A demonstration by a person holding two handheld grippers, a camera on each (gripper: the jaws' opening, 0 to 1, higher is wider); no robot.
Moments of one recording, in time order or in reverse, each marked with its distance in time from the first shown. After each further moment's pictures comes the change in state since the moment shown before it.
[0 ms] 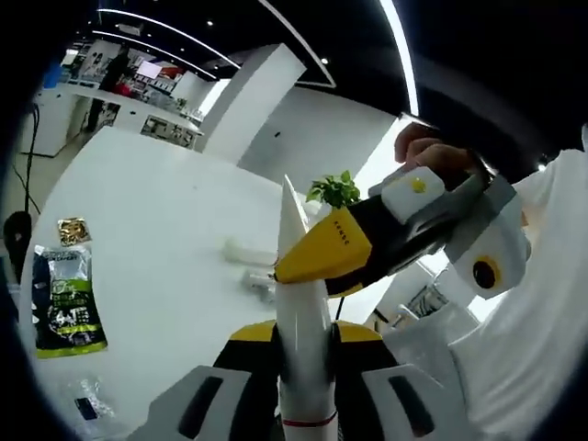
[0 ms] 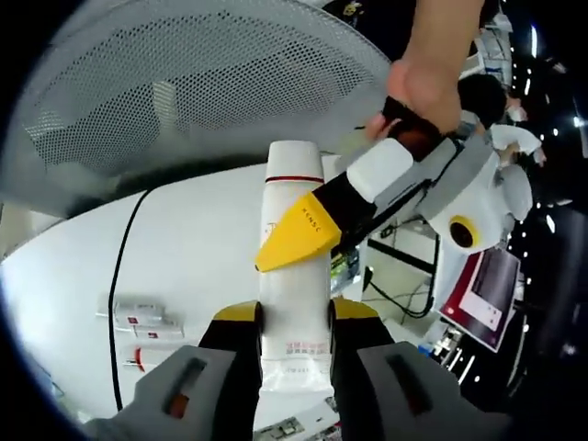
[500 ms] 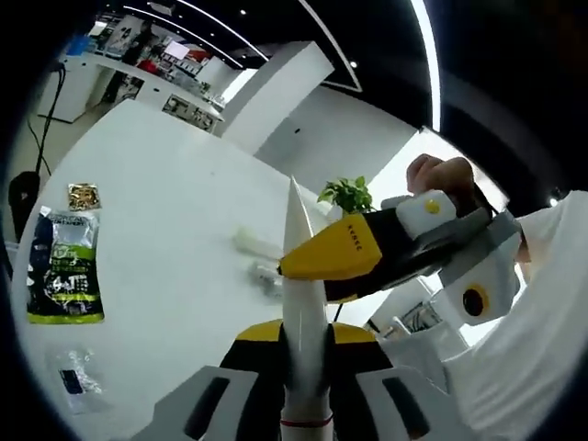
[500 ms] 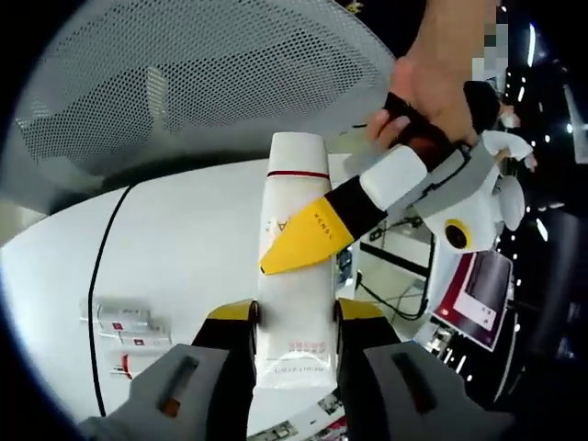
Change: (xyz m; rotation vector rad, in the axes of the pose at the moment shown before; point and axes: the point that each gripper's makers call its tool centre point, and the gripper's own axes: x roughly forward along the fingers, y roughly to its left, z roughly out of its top) left arm 0.001 0.008 -0.002 -0.153 0.004 0.001; right arm 0.011 -0.001 -0.005 0.055 -0.007 -0.089
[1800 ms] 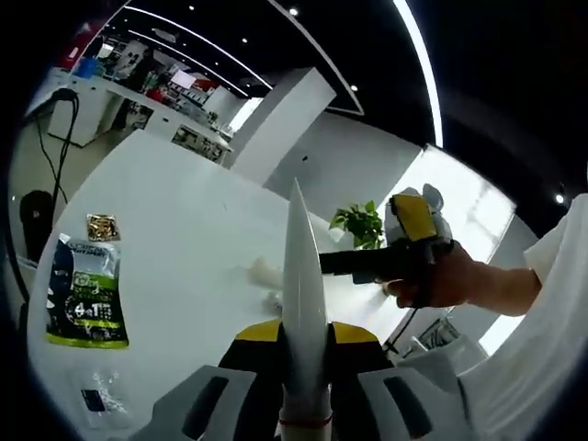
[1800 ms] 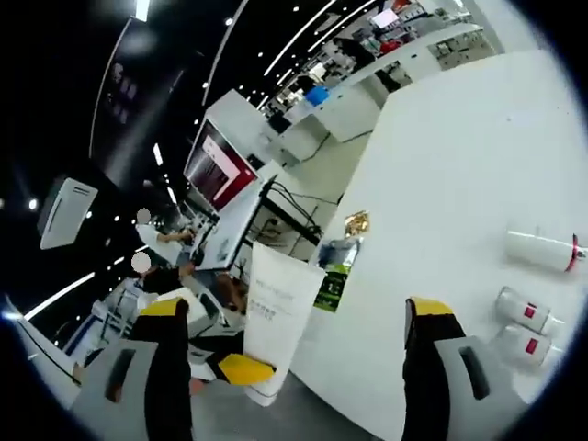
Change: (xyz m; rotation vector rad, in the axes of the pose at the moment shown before) left arm -0.010 0.007 0.024 0.081 -0.129 0.071; right arm -0.018 -0.020 -0.063 2.583 -0.687 -0.216
